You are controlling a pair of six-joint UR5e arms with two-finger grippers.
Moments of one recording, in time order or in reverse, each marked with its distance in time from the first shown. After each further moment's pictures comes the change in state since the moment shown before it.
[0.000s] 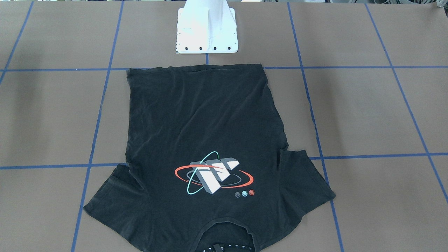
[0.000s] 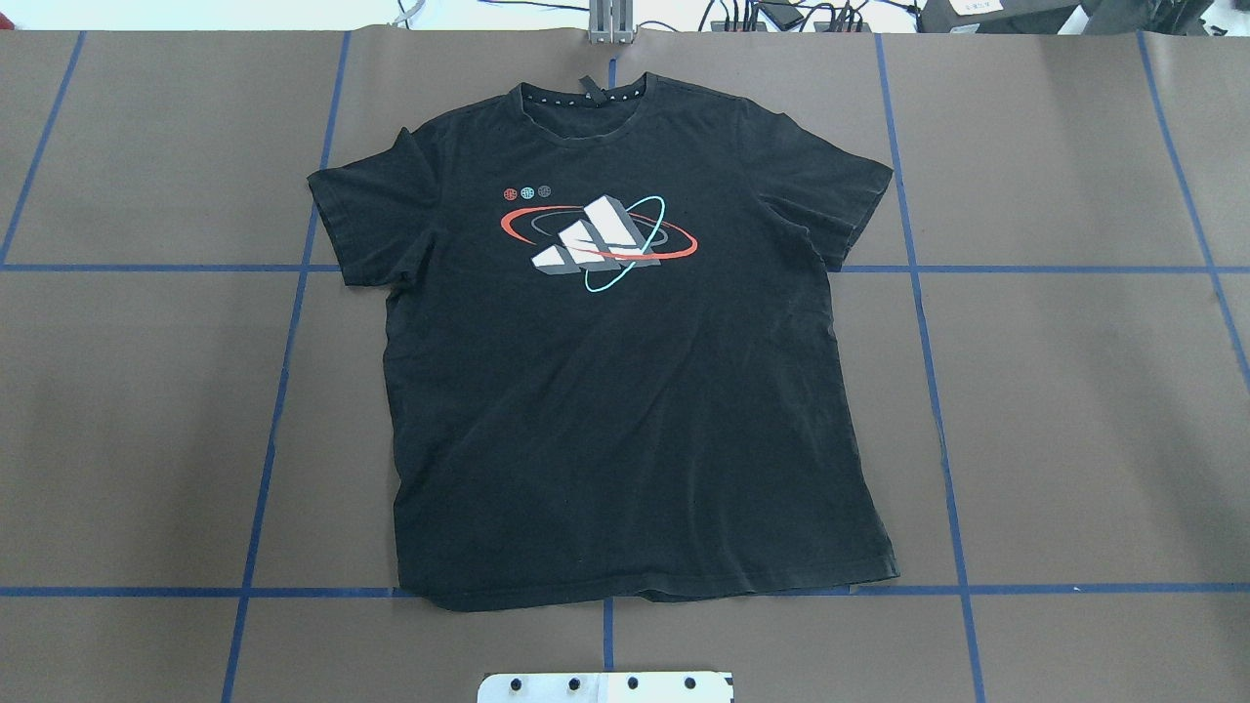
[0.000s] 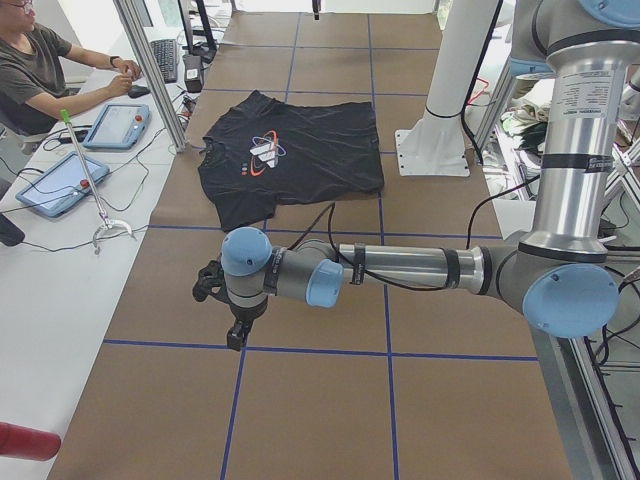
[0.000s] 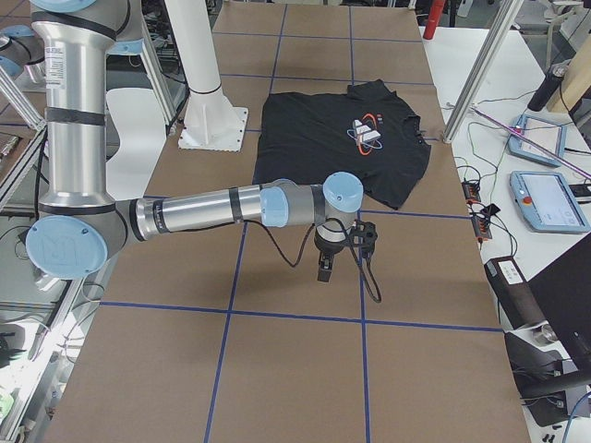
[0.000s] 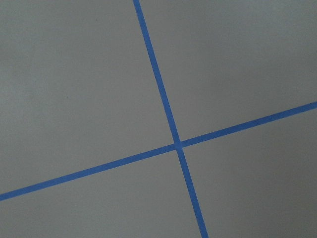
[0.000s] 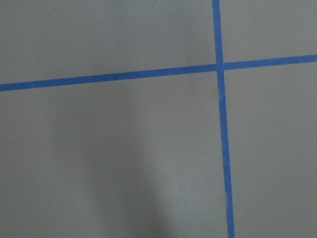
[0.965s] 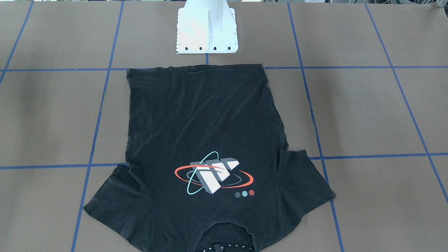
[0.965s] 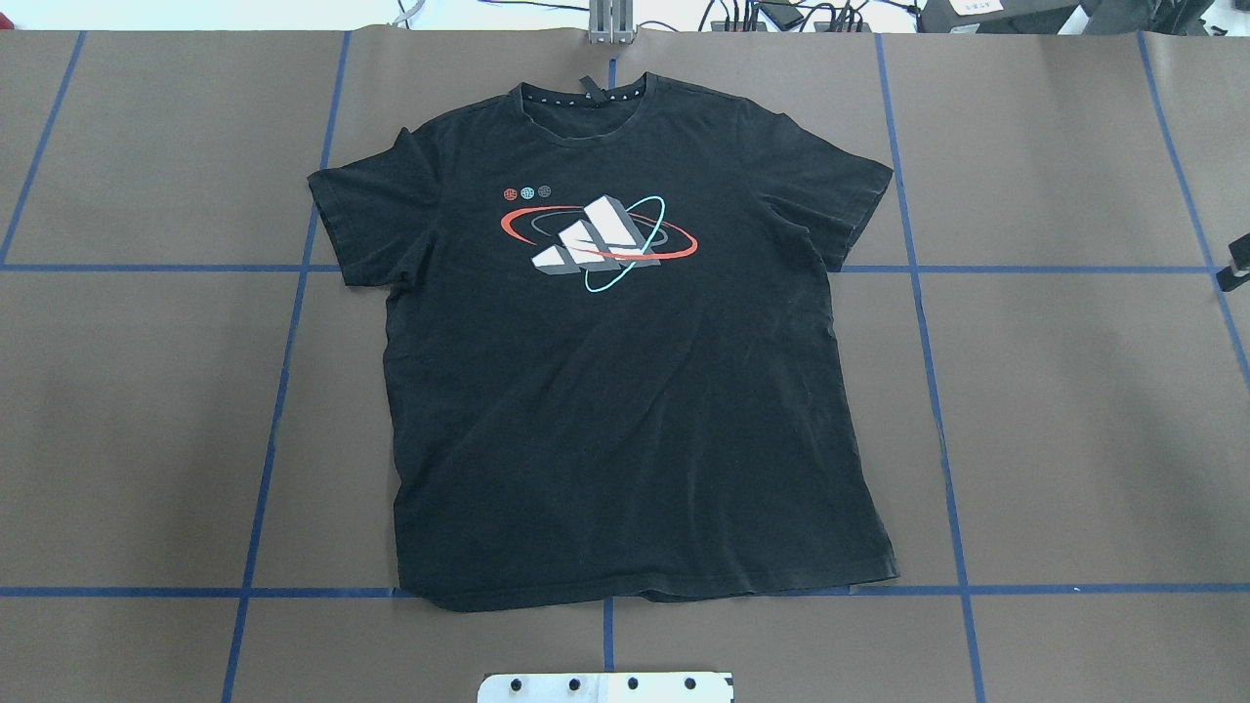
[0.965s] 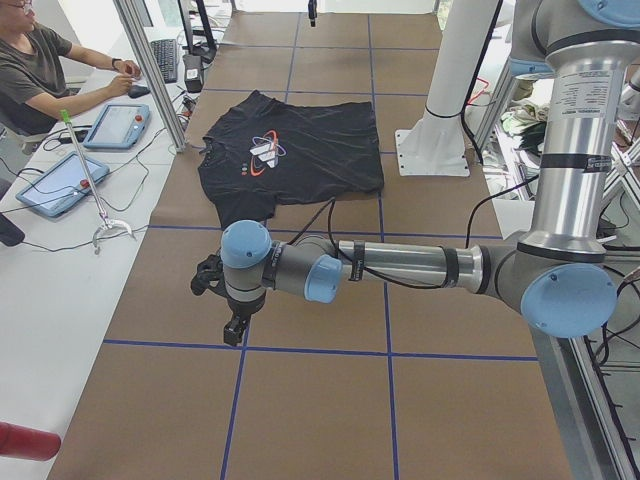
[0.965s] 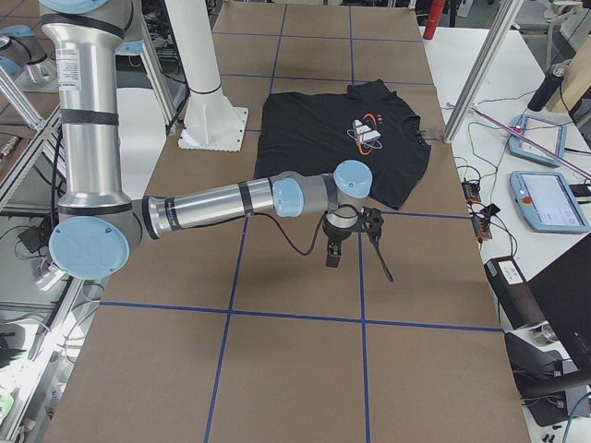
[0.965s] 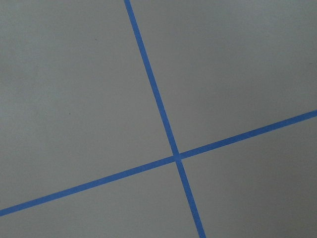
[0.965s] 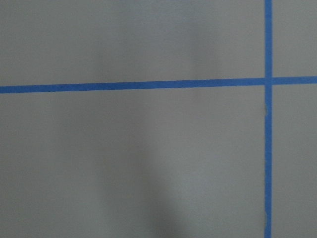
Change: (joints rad) left arm 0.004 0.007 -0.014 -0.010 0.013 0.002; right arm -0.117 0.094 -0.014 0.013 0.000 0.049
